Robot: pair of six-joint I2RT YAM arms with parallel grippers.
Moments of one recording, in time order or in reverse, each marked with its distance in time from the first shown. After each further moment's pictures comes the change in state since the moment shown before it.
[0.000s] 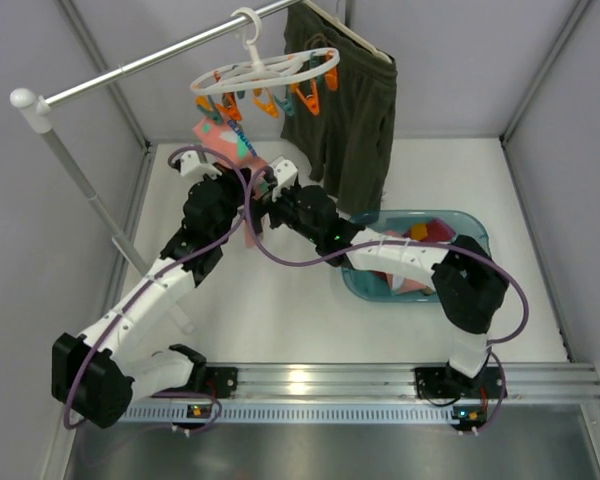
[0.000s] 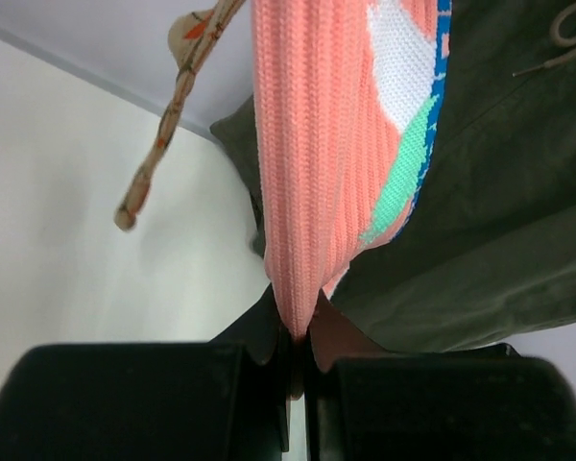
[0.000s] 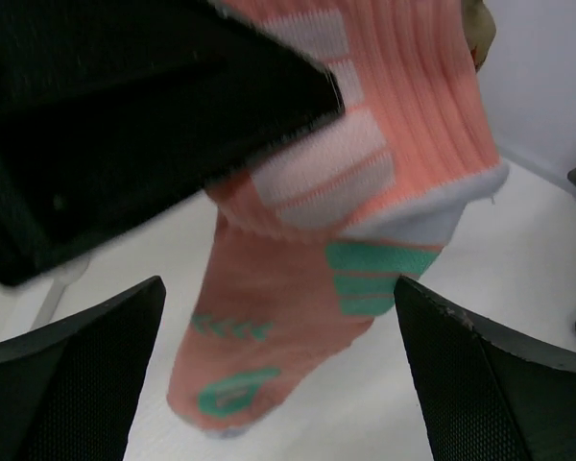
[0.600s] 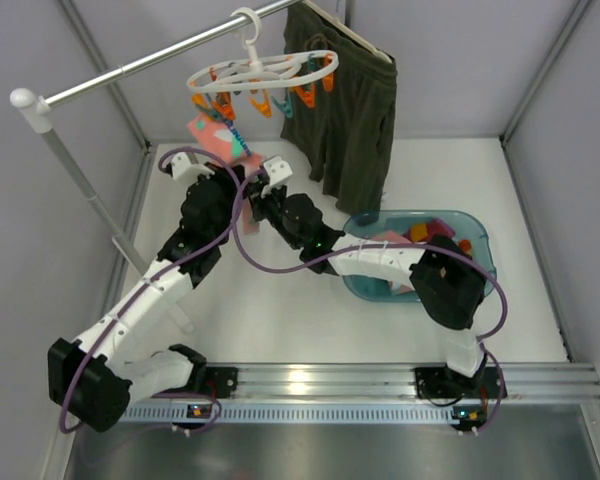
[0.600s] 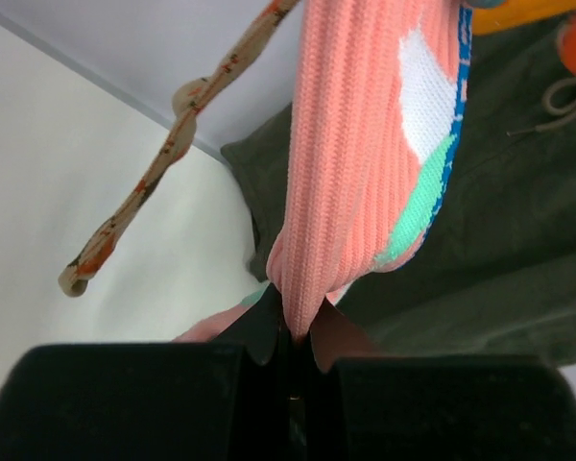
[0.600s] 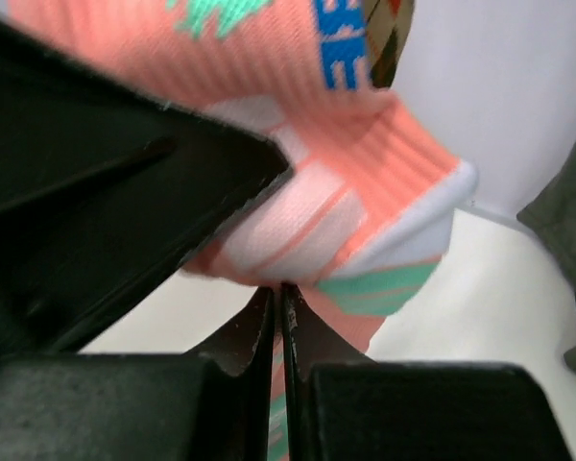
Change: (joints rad) left arm -0.013 -0.020 0.020 -0.029 -0.121 -0.090; right arm 0.083 0.140 0.116 0.209 0.280 -0.005
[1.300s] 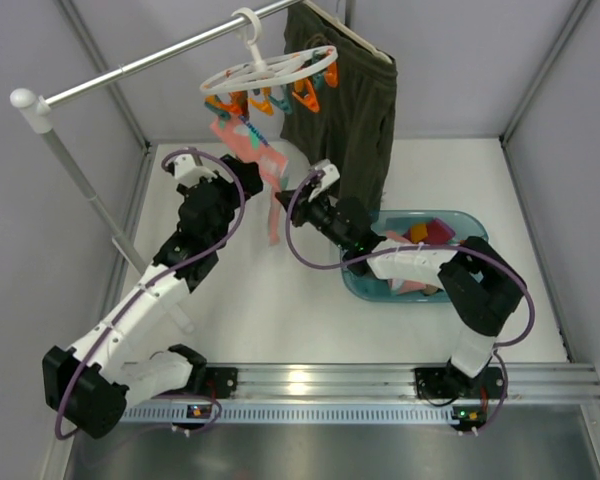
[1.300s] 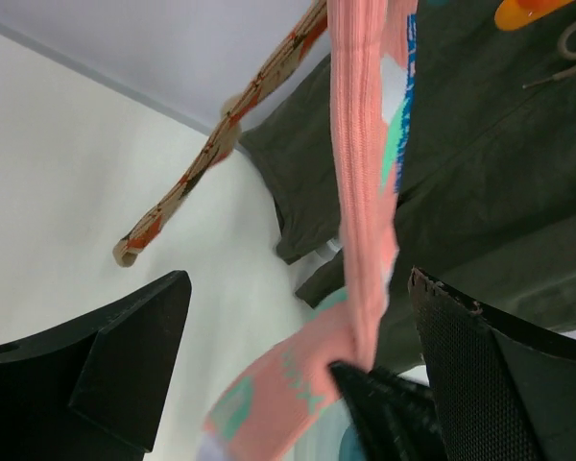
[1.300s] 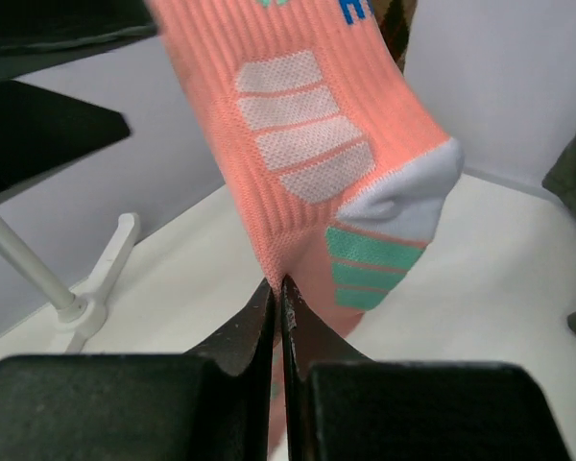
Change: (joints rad) left arm -0.024 -0.028 0.007 -0.073 0.020 0.093; right arm -0.152 -0.174 -0.366 0.229 -0.279 0.147
